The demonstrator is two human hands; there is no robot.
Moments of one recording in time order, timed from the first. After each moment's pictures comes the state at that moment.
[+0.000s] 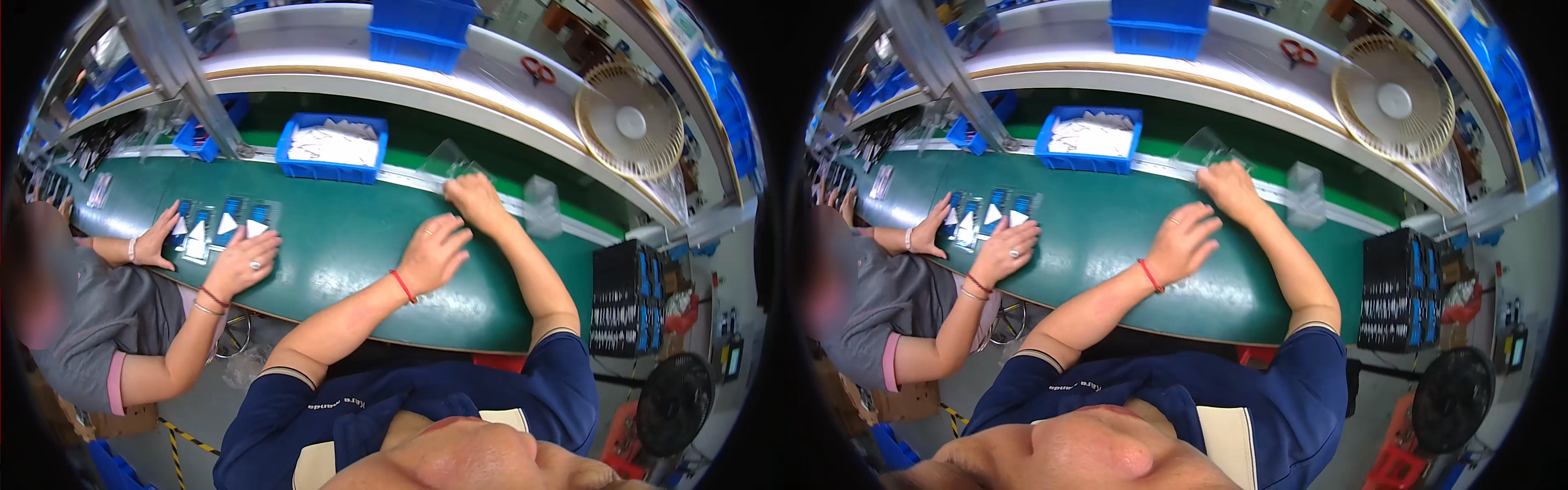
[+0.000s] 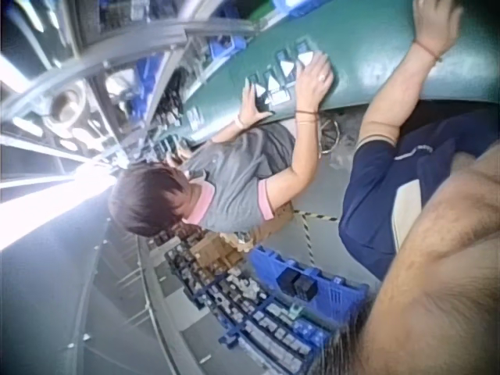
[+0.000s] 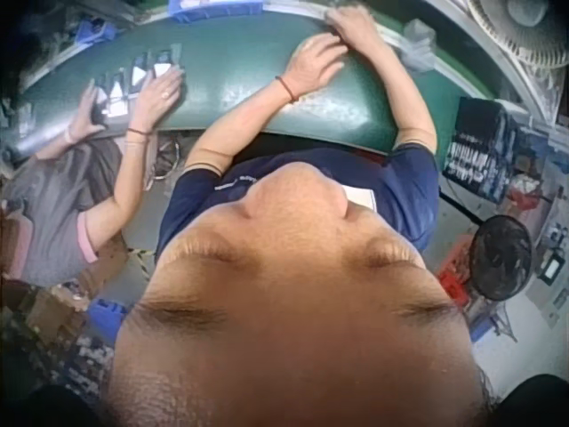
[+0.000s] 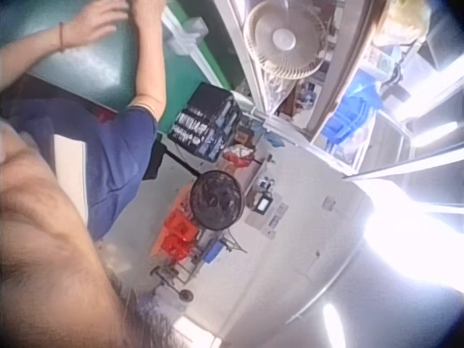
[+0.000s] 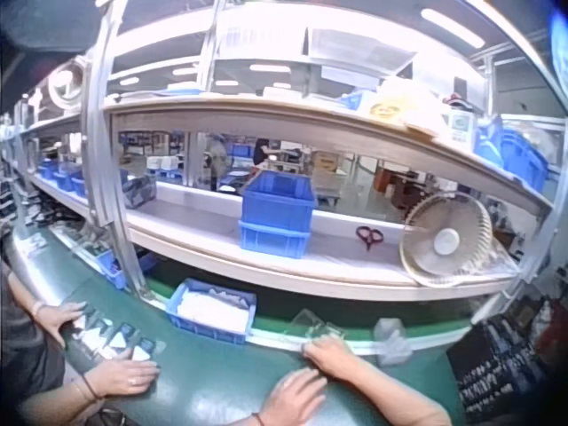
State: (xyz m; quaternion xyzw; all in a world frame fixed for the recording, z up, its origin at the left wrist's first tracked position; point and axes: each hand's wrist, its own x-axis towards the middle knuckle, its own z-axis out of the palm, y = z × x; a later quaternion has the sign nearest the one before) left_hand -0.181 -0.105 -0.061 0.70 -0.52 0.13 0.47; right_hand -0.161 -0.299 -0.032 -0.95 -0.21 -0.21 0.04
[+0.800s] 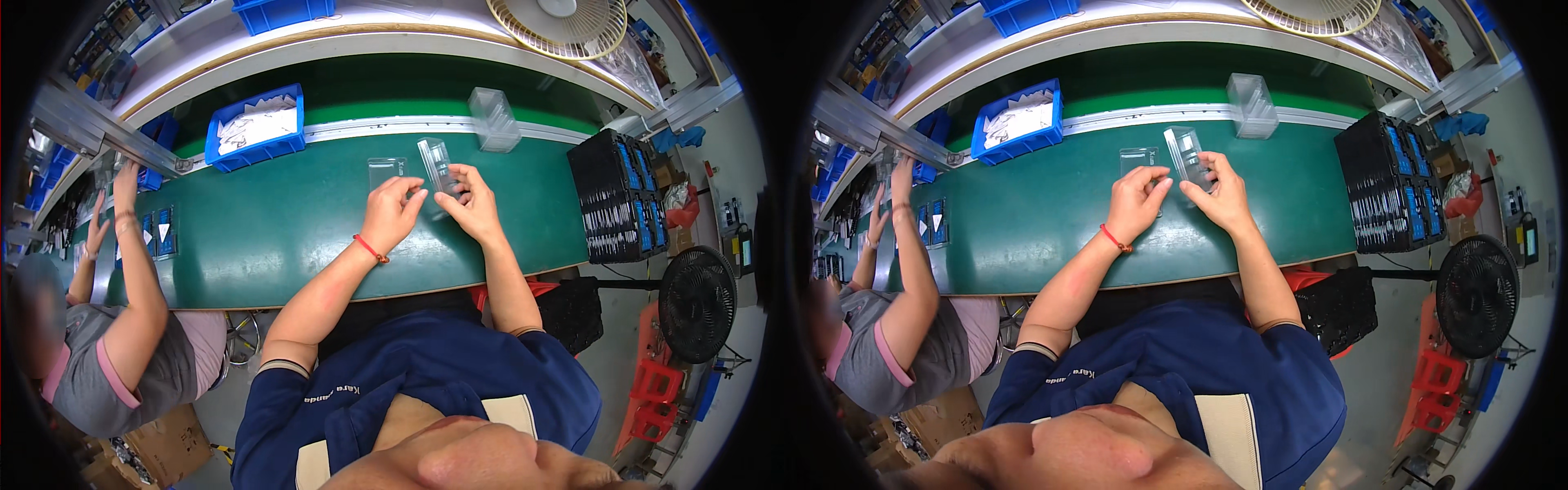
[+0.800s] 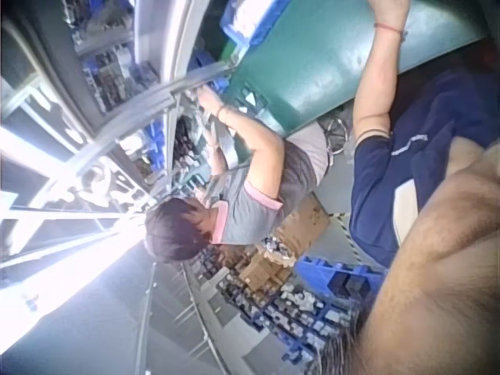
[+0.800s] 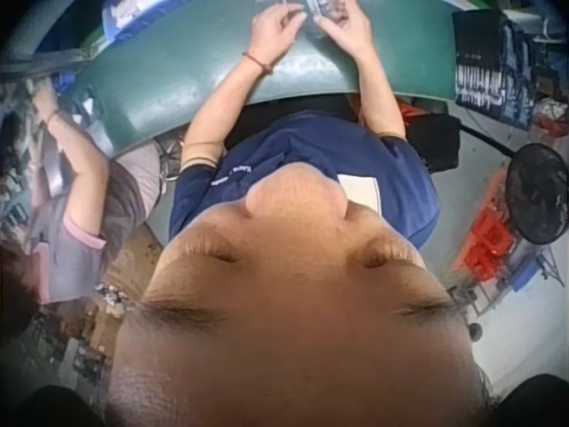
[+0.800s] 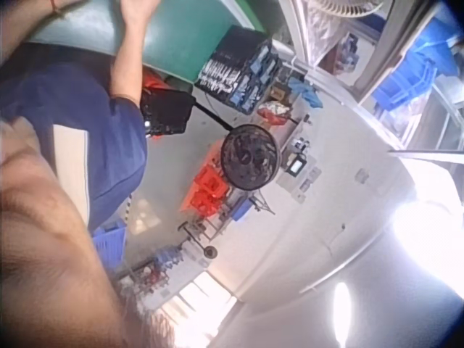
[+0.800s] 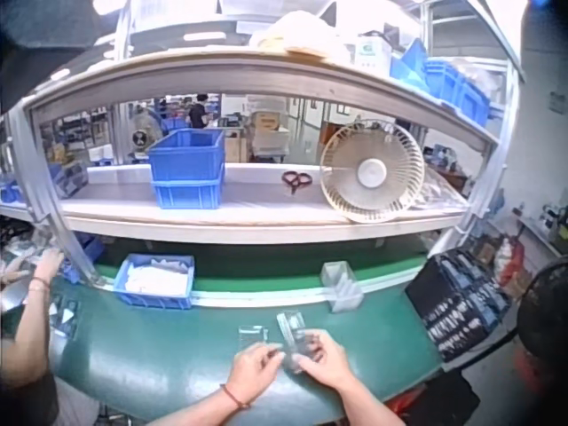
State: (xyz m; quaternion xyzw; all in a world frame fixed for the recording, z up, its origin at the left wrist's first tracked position) left_hand -0.211 -0.124 -0.061 0.71 -0.43 0.00 0.56; right_hand -0.321 -0.267 -0.058 -0.85 0.25 -0.21 0.42
